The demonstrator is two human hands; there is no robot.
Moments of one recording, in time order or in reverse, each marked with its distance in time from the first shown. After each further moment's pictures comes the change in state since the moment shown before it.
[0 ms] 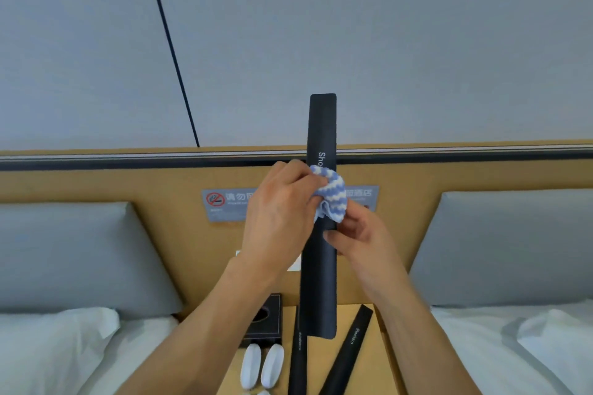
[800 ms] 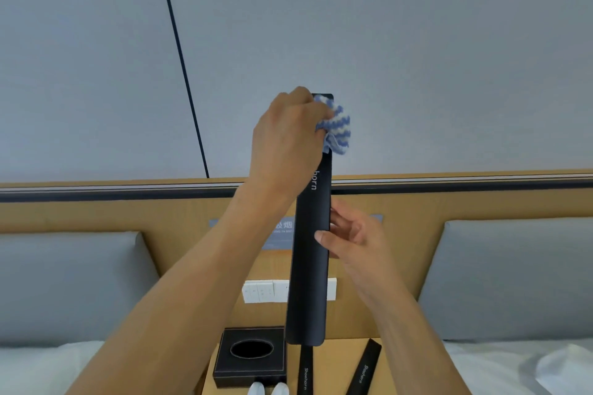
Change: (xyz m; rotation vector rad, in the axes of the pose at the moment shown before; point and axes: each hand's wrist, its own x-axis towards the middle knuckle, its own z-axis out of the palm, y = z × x) left_hand 0.114 0.010 -0.042 0.128 0.070 0.020; right_hand 0.023 -0.027 0.012 0.115 0.040 0.003
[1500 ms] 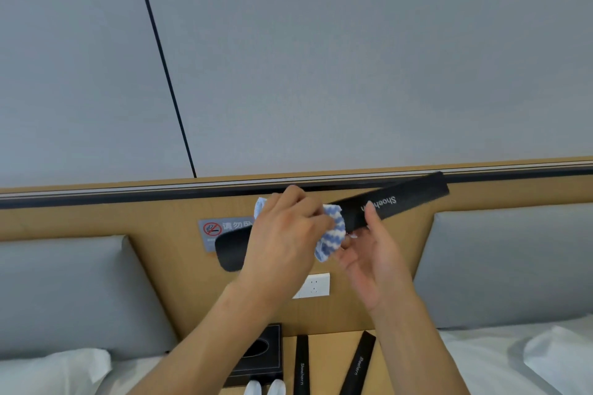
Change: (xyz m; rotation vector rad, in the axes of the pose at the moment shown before) left_hand -0.104 -0.001 0.020 0.061 -0.276 0.233; right_hand -0.003 0.011 -0.016 0.854 0.209 0.258
